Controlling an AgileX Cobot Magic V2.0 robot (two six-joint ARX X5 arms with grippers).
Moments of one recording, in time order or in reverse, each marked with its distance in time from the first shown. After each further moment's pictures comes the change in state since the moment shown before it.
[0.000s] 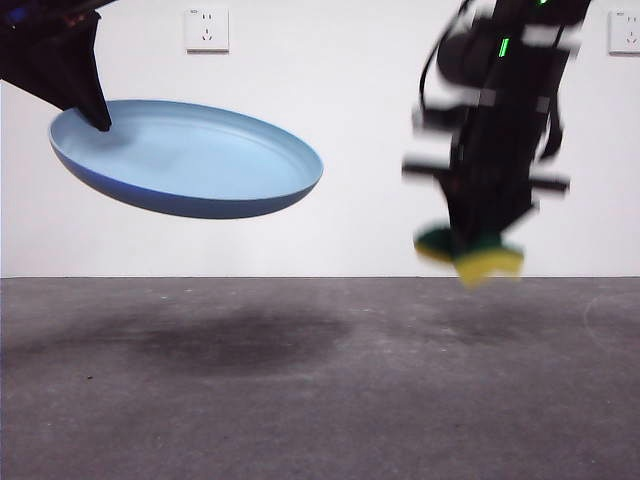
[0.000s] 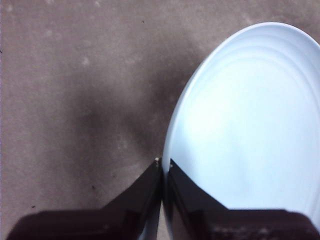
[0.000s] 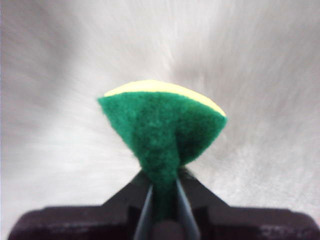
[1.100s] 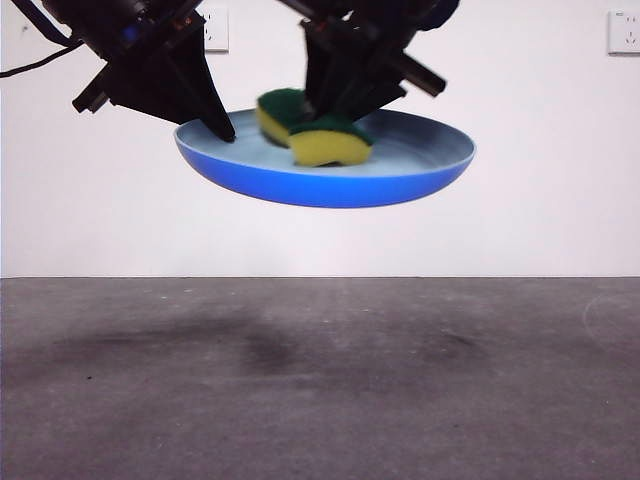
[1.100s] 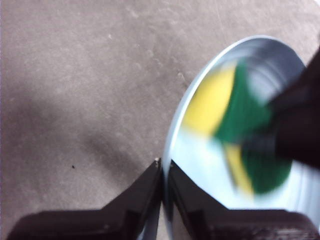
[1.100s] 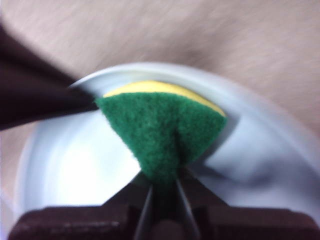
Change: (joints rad) left arm -0.187 0.111 -0.007 0.159 0.209 -0.125; right arm 0.365 -0.139 0.001 0.102 -0.058 0.121
